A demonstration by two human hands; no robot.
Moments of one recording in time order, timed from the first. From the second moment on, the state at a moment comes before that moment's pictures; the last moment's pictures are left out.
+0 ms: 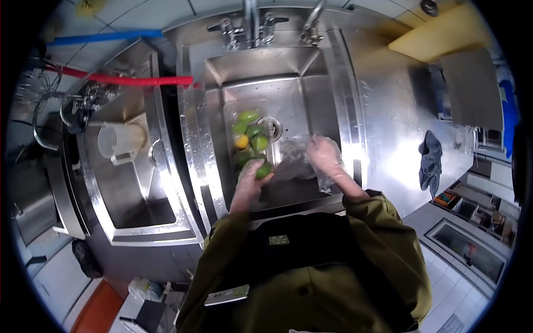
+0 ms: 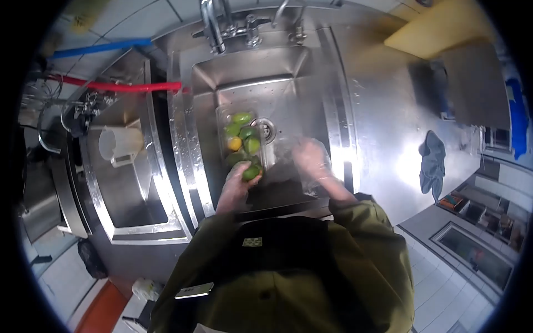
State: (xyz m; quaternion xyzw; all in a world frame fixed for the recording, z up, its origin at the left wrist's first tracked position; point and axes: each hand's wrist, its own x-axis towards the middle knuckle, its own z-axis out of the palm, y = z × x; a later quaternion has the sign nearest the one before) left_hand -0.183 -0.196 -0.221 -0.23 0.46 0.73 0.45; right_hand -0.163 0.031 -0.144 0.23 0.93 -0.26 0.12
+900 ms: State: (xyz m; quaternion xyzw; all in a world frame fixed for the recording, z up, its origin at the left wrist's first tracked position) left_hand -0.234 -0.150 -0.210 -0.24 0.28 0.87 0.32; right_hand -0.185 -0.021 -0.161 0.11 0.84 -0.52 0.10
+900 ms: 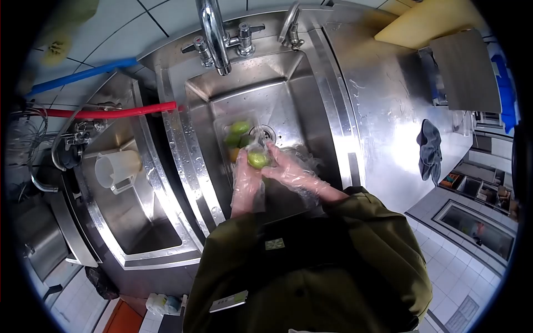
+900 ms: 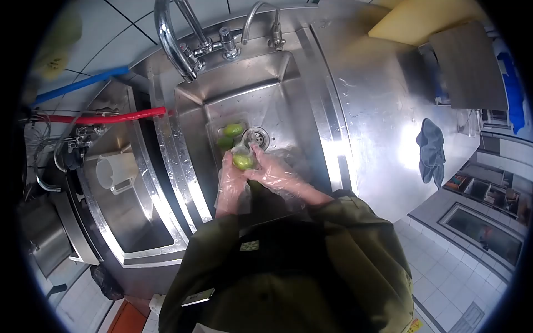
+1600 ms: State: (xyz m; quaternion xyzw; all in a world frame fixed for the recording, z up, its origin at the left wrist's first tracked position) left_hand -0.233 -0.117 -0.170 -0.31 -0.05 0.87 0.39; right_hand -0.149 0.030 -0.136 0.00 0.91 -0.40 0.13
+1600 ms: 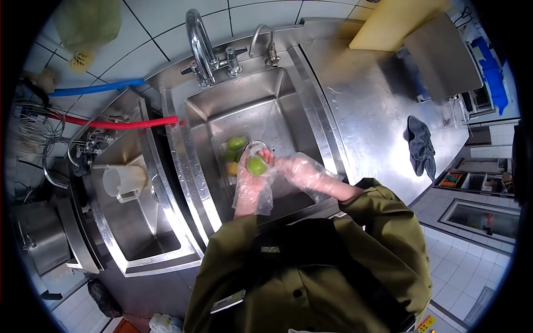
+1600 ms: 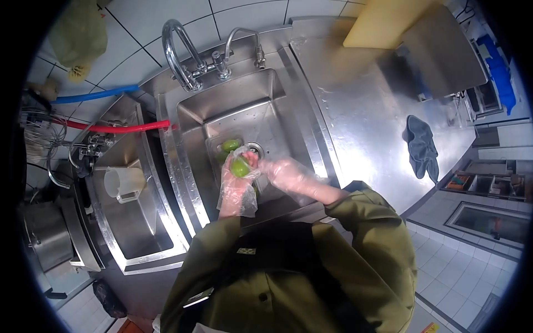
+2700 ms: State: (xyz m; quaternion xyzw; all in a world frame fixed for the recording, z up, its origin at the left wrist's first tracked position) left_hand -0.222 -0.144 -0.175 -0.07 0.29 0.81 0.51; right_hand -0.184 0.045 -0.151 0.34 0.29 -0.90 0.02
